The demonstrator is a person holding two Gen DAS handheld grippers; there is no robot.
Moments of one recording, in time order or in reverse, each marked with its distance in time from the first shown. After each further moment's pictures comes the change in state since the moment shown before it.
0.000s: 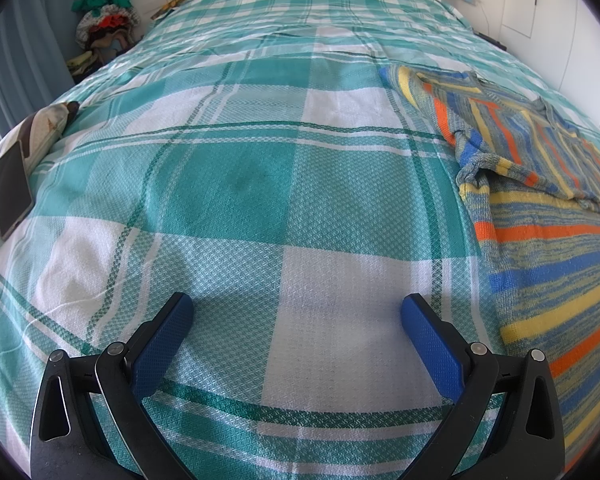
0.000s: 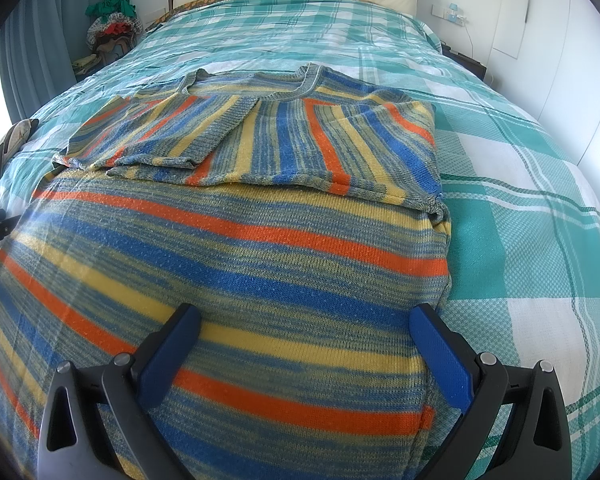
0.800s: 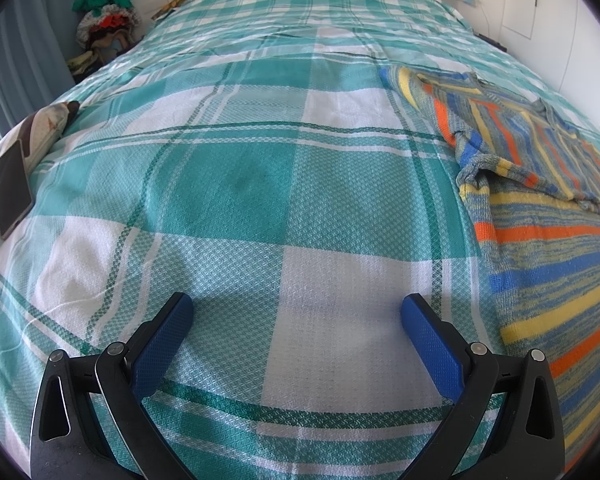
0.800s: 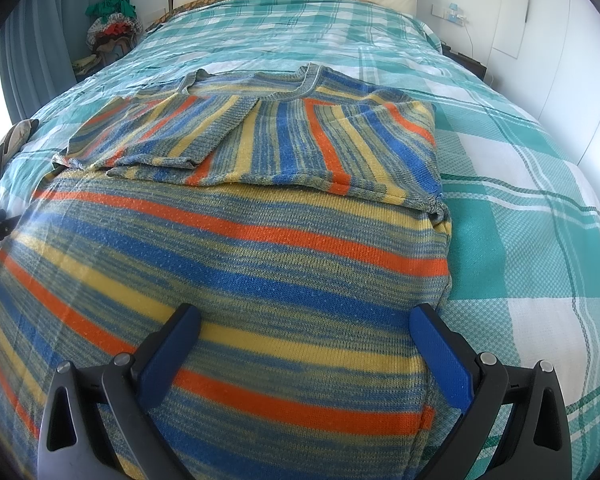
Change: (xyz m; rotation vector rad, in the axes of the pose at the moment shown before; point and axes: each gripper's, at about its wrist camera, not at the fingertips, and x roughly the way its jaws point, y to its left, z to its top) left arm 0.002 0.000 0.001 -0.003 -0.003 0.000; right arm 0.000 0.000 0.000 0.004 -0.002 0.002
